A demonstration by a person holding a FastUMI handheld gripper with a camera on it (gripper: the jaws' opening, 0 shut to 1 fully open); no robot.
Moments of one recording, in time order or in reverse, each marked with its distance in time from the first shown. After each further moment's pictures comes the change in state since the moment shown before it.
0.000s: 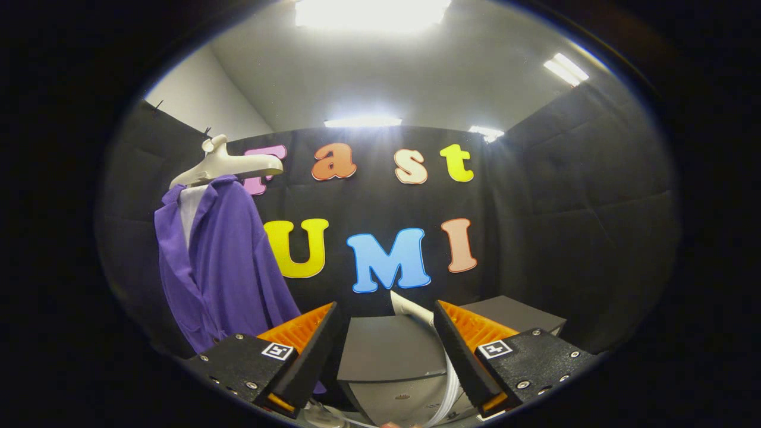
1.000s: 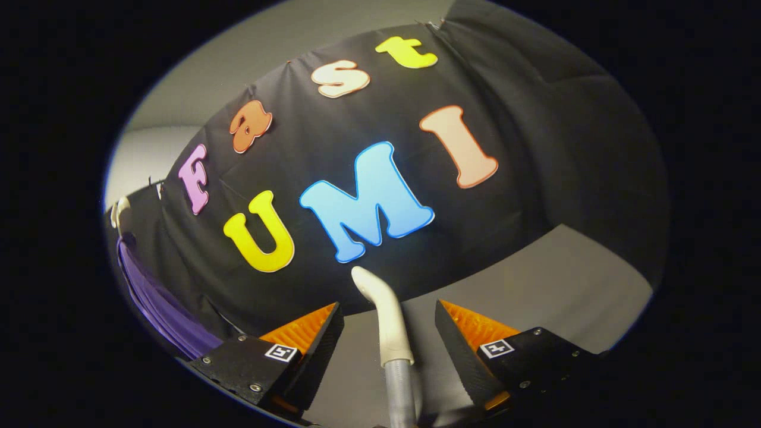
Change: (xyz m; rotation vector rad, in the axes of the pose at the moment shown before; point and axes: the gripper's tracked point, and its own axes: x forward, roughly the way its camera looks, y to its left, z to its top) arm 0.243 -0.116 -0.113 0.502 0.452 0.203
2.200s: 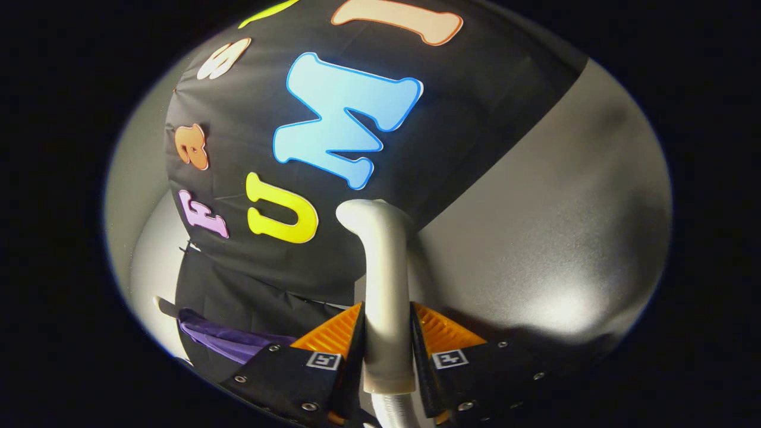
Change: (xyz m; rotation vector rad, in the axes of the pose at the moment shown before) arm 0.072 0.002 -0.074 0.455 0.488 0.232
